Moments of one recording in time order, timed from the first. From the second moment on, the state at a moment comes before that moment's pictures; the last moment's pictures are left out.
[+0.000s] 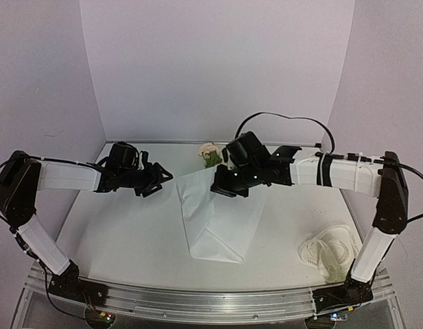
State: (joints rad) left arm -0.48 1.60 0.88 0.09 0.36 -0.89; right arm 0.91 1.78 1.43 -0.43 -0.05 0.84
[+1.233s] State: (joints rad) left arm -0.46 1.67 0.64 0.22 0.40 -1.02; right arm 0.96 1.80 1.45 -0.18 -0.19 0.91
